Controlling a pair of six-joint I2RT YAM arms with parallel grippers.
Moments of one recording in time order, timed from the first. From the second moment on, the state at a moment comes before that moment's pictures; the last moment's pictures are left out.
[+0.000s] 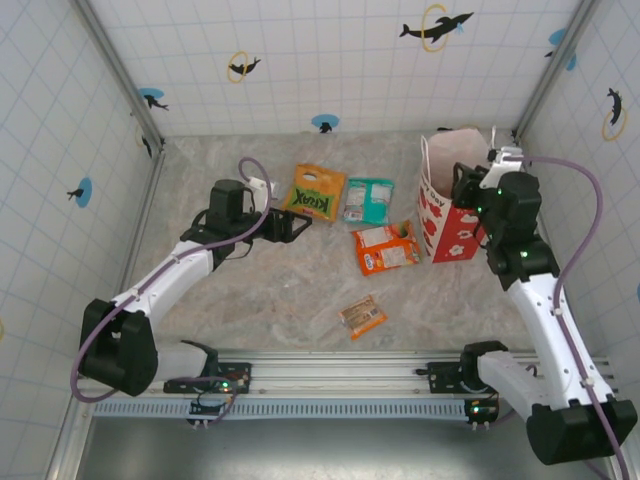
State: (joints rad) left arm -0.37 1.30 0.85 -0.15 0.62 -0.26; right arm 0.20 0.91 0.94 -0.26 0.02 0.28
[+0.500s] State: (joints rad) left arm -0.37 1.33 0.85 -0.16 0.57 -0.33; right arm 0.51 0.77 0.89 -0.40 0.11 0.36
